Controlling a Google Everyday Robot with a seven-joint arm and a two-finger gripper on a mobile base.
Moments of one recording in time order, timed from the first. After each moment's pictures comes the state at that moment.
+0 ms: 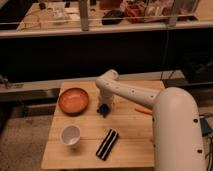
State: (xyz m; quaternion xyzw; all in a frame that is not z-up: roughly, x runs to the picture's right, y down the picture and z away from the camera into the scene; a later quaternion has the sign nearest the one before) arm -0.007 0.133 0.913 -0.23 -0.24 -0.58 0.74
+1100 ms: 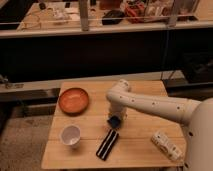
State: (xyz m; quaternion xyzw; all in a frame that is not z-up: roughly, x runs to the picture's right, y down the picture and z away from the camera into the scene) arm 0.081 0.184 0.843 -0.28 -0.17 -0.50 0.80
